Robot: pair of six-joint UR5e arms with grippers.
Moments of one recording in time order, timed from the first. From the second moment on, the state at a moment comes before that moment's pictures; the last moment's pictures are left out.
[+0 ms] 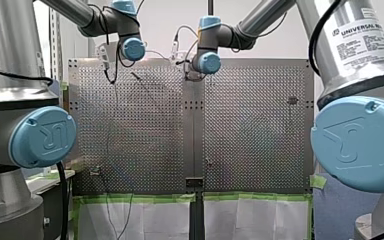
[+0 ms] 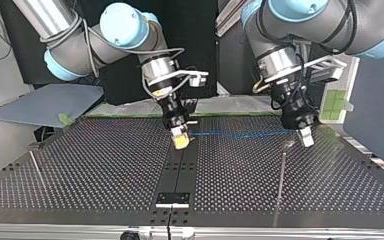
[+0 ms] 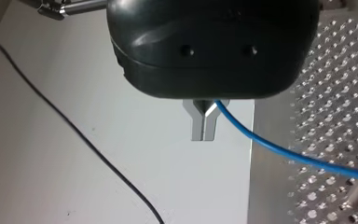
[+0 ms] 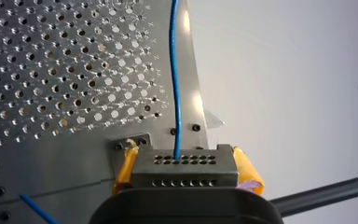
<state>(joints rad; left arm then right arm) -0.34 -1.41 -1.83 -2.61 -2.25 -1.58 2.36 -1.23 1.42 -0.45 1.60 1.65</state>
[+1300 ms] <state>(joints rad) -0.03 -1.61 -1.67 -2.91 -1.93 -1.61 2.35 -1.08 1.20 -0.41 1.57 1.66</state>
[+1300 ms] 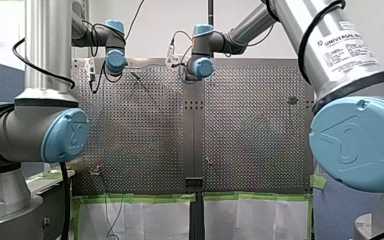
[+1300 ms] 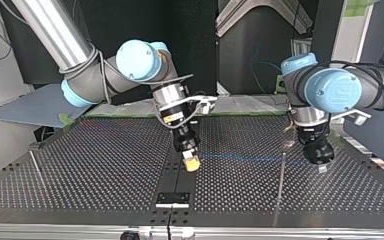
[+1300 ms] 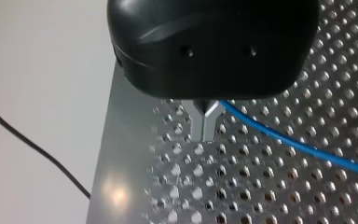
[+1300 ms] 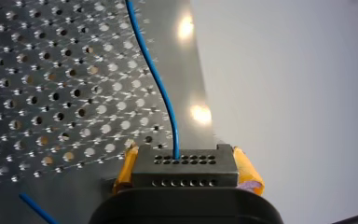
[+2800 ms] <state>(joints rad) 0.03 -1.80 -1.60 -2.86 -1.64 -1.74 2.34 -0.83 1.16 -0.40 1.56 1.62</state>
